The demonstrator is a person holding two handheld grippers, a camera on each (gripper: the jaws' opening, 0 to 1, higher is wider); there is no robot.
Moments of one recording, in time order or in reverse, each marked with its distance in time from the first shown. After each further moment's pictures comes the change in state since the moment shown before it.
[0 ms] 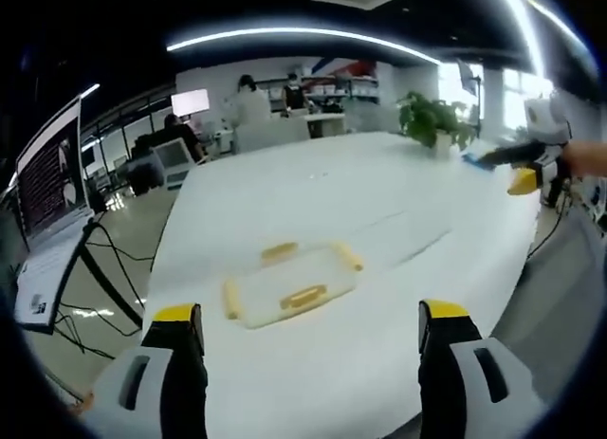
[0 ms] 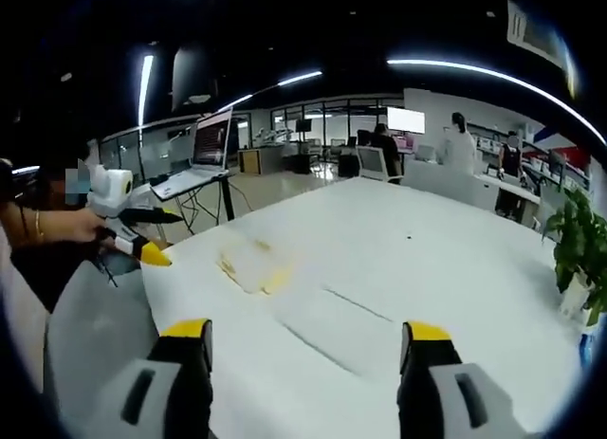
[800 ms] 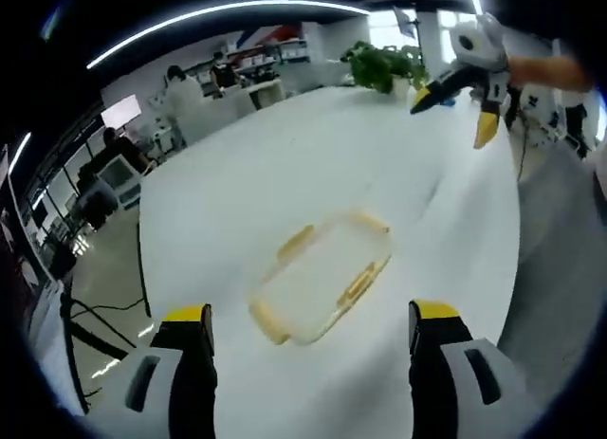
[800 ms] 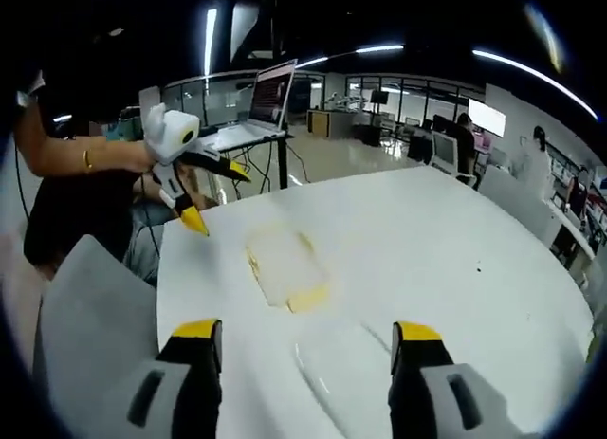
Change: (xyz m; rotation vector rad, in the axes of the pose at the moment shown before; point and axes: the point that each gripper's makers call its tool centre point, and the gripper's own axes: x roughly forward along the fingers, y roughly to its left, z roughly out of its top) left arm 0.050 0.049 0.002 0.321 0.182 -0.214; right arm 0.097 0.026 0.032 -0.194 0.168 0.268
